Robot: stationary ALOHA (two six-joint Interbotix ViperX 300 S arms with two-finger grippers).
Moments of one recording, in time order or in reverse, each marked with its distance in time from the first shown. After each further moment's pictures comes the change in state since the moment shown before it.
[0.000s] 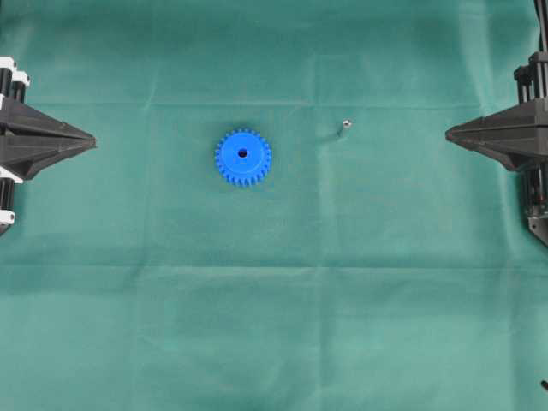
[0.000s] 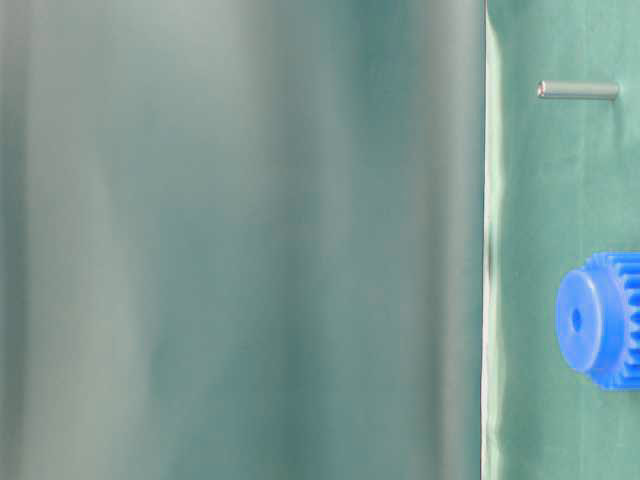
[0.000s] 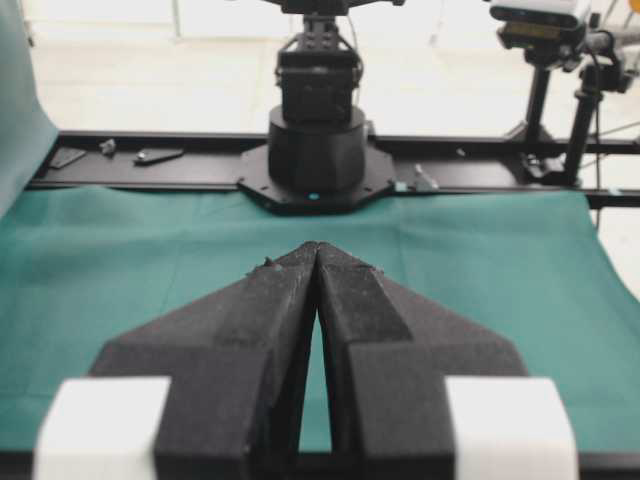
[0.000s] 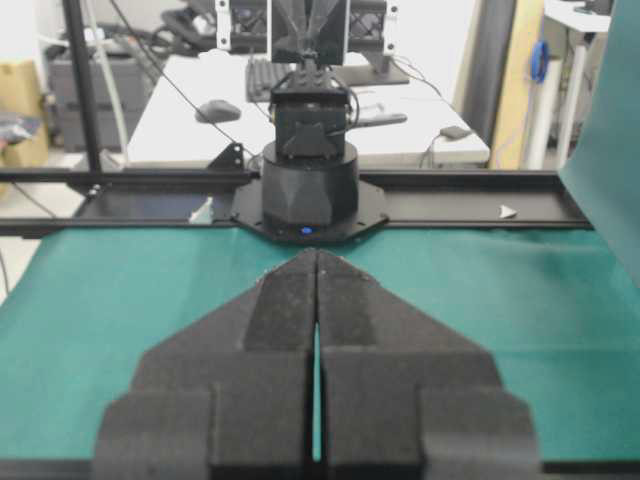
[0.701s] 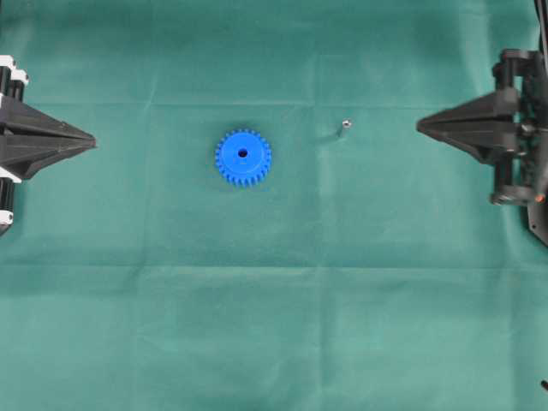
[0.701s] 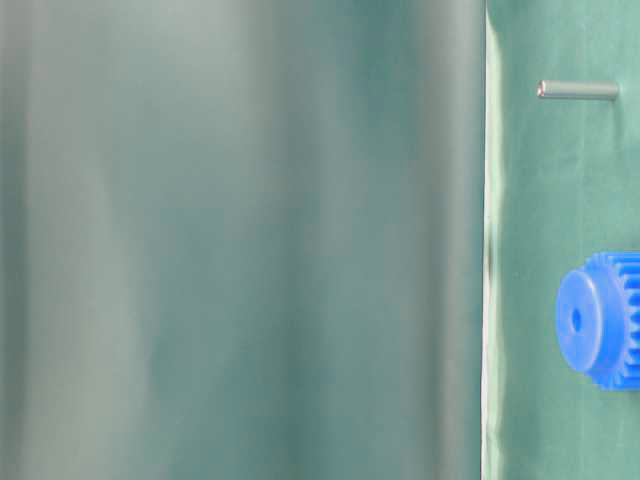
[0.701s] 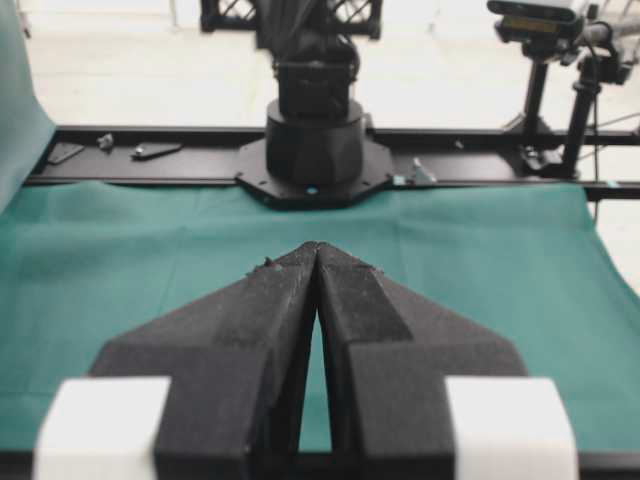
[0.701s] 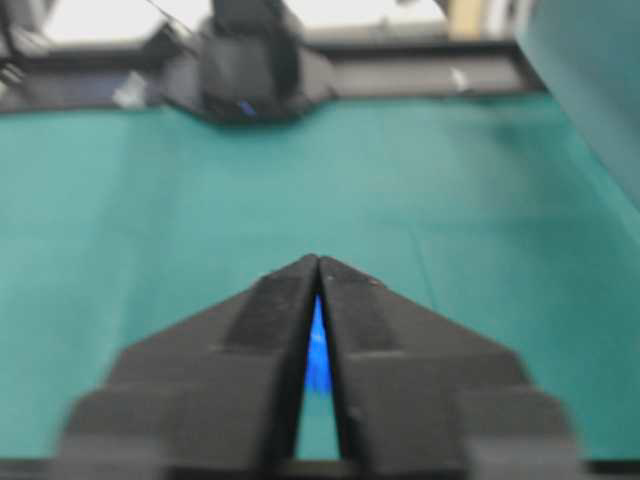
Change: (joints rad) left arm -0.003 -0.005 -0.023 0.008 0.044 -0.006; right arm -0.098 0.149 -0.020 0.006 0.077 0.000
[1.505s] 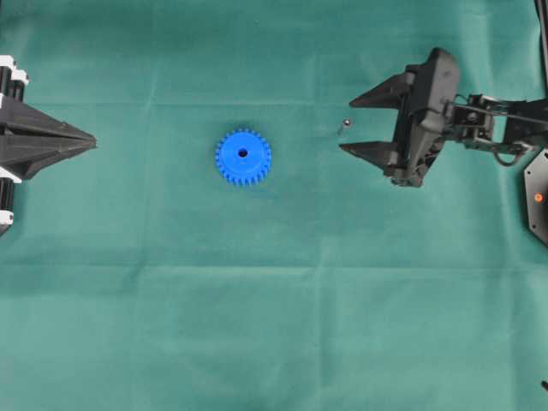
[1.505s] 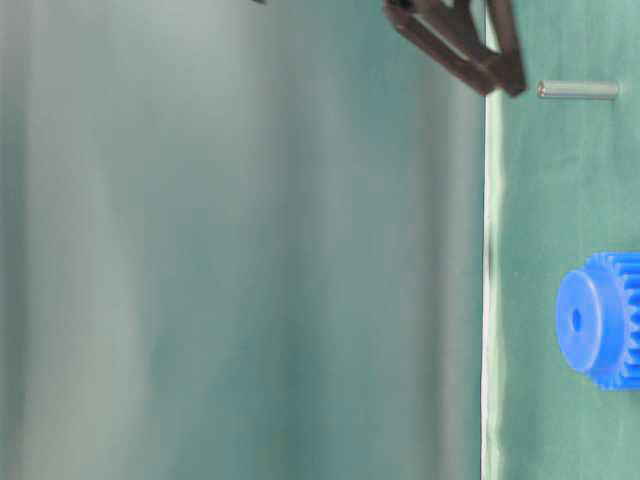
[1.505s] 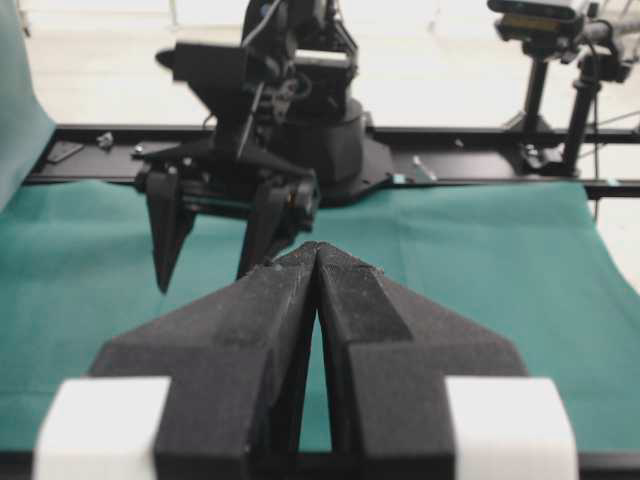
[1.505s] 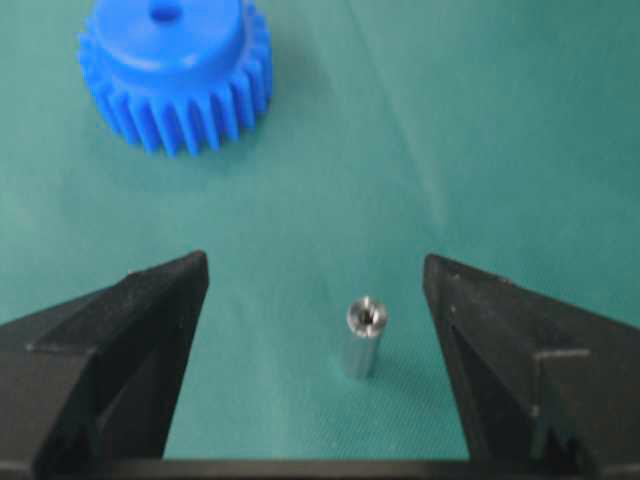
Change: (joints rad) left arm 0.000 0.000 0.000 0.002 0.000 0.000; right arm -0.133 0.713 -0.064 0.003 -0.259 0.000
